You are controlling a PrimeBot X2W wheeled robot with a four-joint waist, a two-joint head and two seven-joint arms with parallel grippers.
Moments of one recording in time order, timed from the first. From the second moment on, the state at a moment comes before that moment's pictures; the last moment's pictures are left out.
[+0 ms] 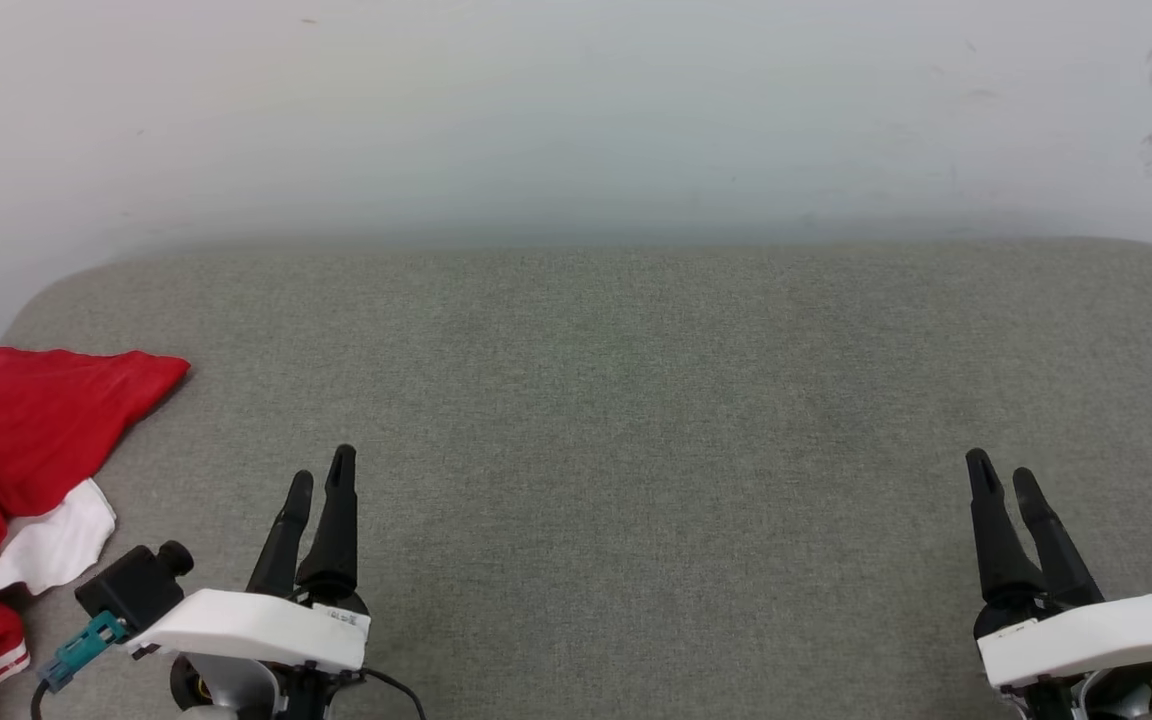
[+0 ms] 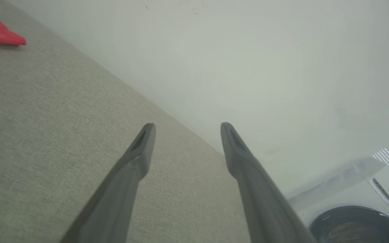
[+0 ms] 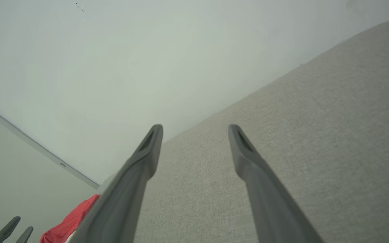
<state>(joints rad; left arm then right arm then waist) -0.06 0.05 0.00 0.13 -0.86 -0.13 -0.09 0.00 -0.06 -0.06 0.06 0.73 0.13 -0.05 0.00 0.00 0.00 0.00</state>
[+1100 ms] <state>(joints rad) -0.05 0.09 -0.08 0.18 -0.37 -0.06 -0.18 0.04 -0.05 -0.10 0.00 0.30 0.13 -0.02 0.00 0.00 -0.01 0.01</state>
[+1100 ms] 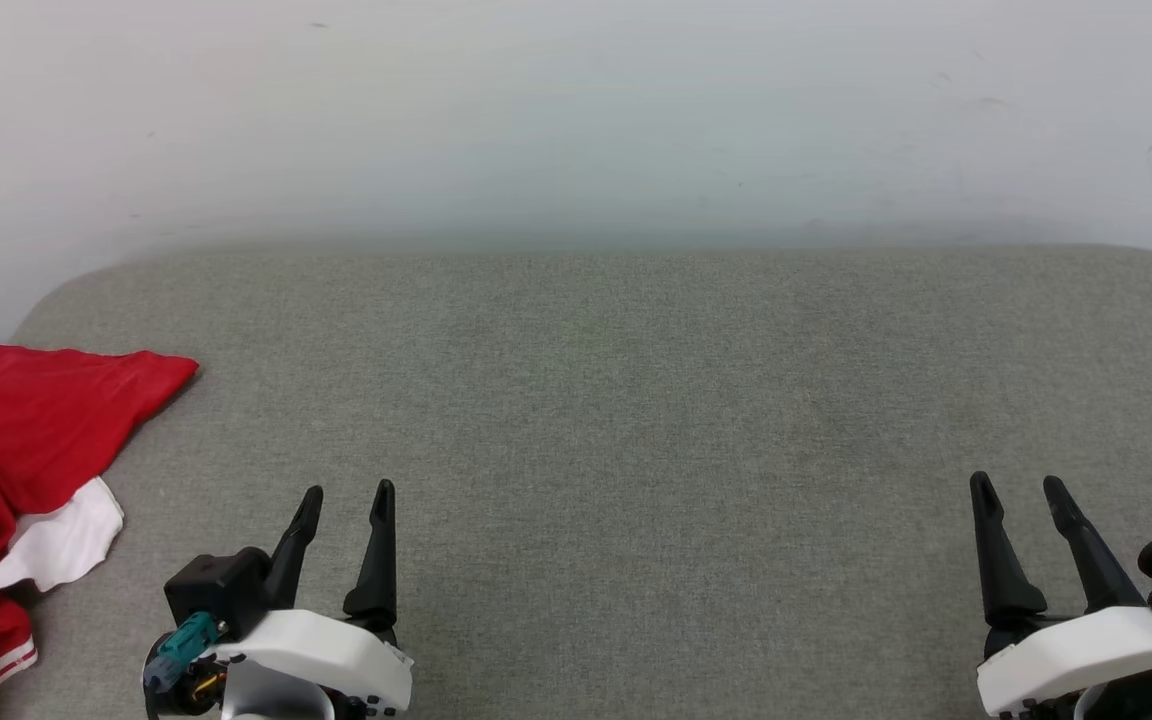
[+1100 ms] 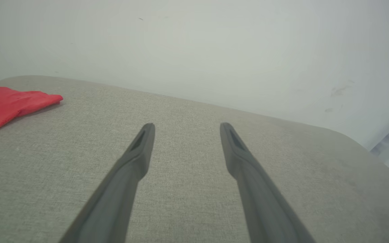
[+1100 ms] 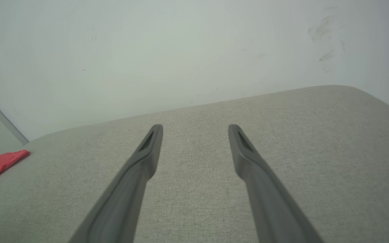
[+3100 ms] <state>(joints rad) -0.02 0.06 0.13 0.07 -0.12 -0.04 -0.26 -0.09 -0.05 0.07 0.01 -0.01 0.13 -0.07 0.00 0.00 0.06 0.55</state>
